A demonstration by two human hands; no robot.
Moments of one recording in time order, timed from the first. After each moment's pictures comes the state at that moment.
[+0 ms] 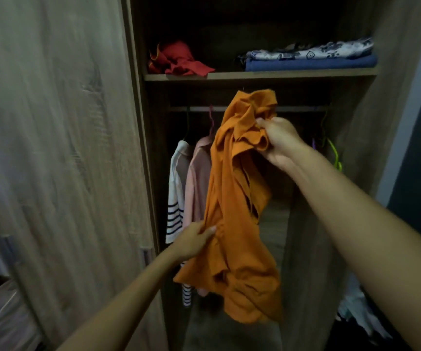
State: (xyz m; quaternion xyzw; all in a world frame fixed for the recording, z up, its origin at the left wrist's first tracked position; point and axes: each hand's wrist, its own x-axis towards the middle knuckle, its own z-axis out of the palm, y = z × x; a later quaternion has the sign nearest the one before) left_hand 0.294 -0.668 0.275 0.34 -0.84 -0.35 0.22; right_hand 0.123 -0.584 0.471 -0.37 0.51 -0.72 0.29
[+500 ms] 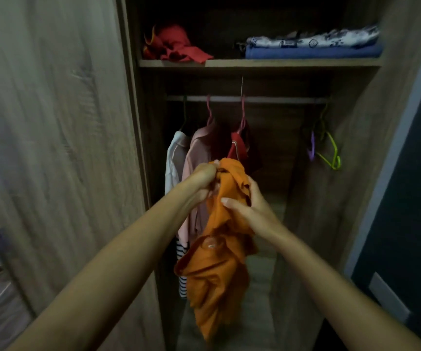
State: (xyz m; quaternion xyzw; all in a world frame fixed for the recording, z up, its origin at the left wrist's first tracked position) left_hand 0.226 -0.675 0.382 0.35 -0.51 -0.69 0.38; right_hand 0.139 -0.565 0.323 -0.54 0.59 -0.54 0.25
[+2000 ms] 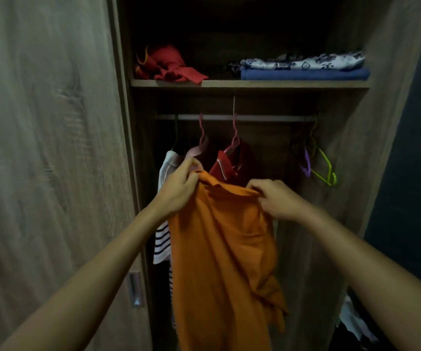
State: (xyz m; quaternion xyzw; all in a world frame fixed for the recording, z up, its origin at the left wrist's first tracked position) left_hand 0.289 -0.726 0.391 0.23 -0.85 -0.24 0.41; right_hand 0.087 -0.599 0.389 -0.64 0.72 -0.28 0.04
